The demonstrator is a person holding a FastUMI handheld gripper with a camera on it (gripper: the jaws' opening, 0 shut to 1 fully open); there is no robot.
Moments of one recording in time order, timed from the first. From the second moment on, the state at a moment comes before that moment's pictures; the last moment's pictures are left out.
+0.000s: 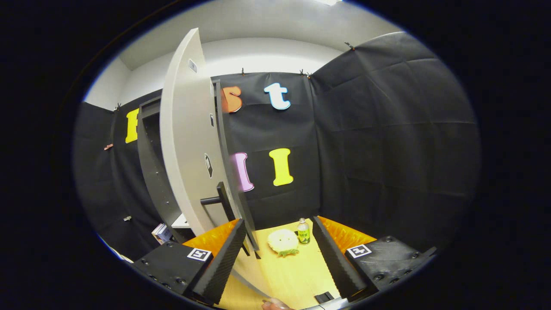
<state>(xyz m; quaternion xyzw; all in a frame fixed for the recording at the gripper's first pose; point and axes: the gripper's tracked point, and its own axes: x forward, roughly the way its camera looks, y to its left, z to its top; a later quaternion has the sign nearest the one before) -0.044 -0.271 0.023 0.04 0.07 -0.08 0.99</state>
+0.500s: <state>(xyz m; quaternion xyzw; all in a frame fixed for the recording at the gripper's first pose) -0.022 -0.266 0.013 0.05 0.09 0.01 0.99</state>
